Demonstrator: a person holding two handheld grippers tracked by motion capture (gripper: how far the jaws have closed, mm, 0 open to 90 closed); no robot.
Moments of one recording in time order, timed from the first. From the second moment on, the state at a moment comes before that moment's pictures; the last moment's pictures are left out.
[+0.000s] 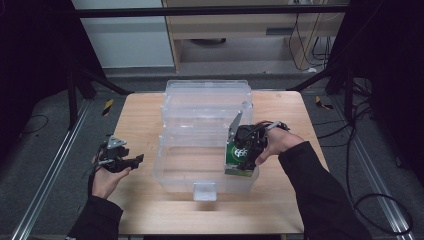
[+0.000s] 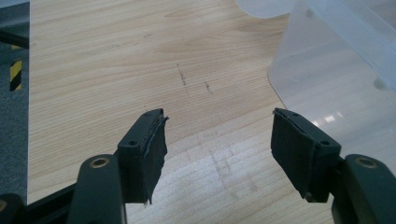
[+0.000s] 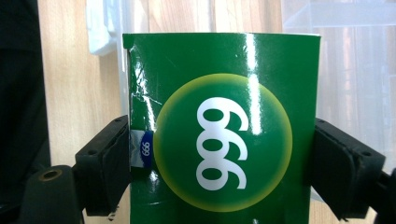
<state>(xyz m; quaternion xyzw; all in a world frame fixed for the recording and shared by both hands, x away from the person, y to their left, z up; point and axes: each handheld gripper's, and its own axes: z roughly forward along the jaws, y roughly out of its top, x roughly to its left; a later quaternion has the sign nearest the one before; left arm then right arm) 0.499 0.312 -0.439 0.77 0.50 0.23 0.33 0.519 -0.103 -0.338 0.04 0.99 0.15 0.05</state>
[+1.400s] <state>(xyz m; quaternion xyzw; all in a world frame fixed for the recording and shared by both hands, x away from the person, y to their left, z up) 0.500 0.309 -0.443 0.78 0.50 0.22 0.32 0.518 -0.097 -0.376 0.02 0.99 0.12 0.03</state>
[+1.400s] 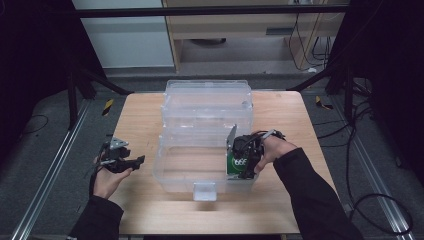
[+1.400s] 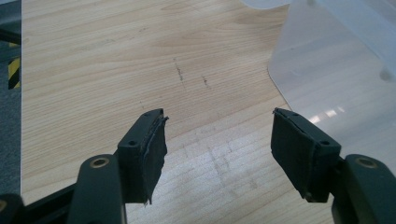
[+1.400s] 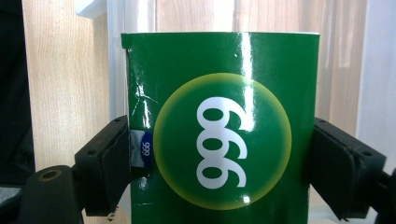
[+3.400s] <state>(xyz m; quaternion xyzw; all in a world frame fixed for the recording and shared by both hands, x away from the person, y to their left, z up) 0.498 0.308 -0.439 0.77 0.49 0.23 0.33 0.487 -0.114 -0.345 0.13 0.96 0.24 0.07</state>
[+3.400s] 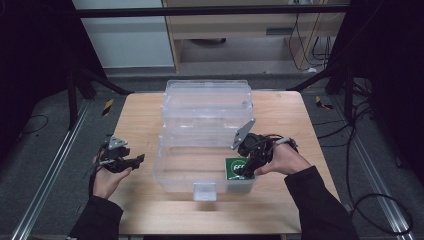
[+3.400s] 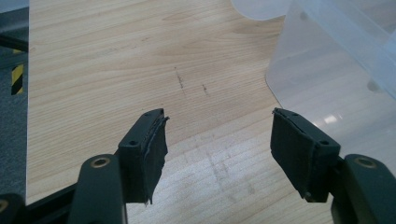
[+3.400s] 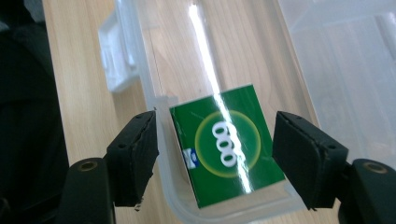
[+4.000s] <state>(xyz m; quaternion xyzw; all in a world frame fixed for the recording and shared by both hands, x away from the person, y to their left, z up) 0.499 0.311 -0.437 0.77 0.50 0.23 0.33 0.477 -0.098 -0.363 0.15 0.95 0.28 0.04</state>
